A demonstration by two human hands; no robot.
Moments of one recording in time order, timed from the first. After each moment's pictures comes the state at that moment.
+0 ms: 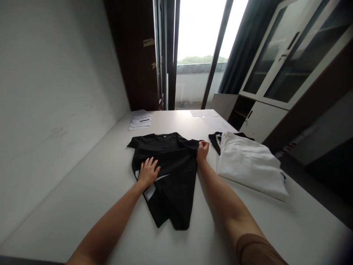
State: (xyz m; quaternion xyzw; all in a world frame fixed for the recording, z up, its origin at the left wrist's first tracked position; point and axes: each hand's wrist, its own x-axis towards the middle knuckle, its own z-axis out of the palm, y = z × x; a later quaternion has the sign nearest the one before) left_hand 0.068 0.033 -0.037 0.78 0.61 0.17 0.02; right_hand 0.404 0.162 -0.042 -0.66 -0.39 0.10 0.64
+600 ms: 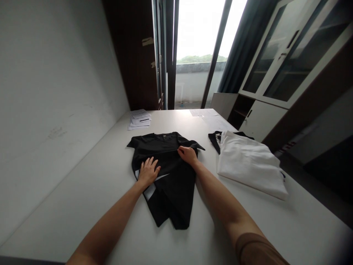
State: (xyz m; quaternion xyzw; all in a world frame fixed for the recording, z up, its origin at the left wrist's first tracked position) left_hand 0.069 0.029 -0.025 0.78 0.60 0.16 0.02; right_hand 0.352 0.120 -0.014 -0.56 -0.76 0.07 0.31
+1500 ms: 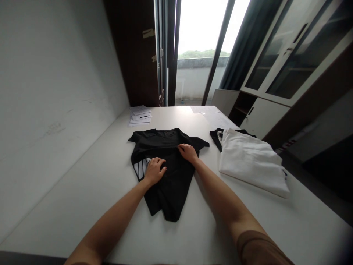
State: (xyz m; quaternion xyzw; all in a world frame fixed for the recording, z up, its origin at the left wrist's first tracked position) left_hand 0.090 0.017 -0.016 0.81 0.53 0.23 0.10; right_hand 0.347 0.135 -0.027 -0.58 -0.77 0.06 0.25
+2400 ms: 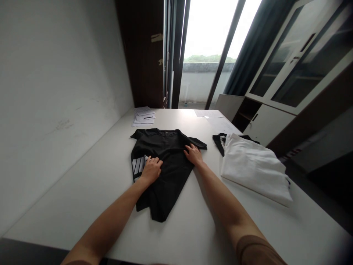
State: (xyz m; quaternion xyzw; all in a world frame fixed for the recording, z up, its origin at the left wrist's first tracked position) left_hand 0.069 0.020 -0.005 0.85 0.51 0.15 -0.02; right_hand 0.362 0.141 -0.044 -0.67 -0.72 0.01 0.18
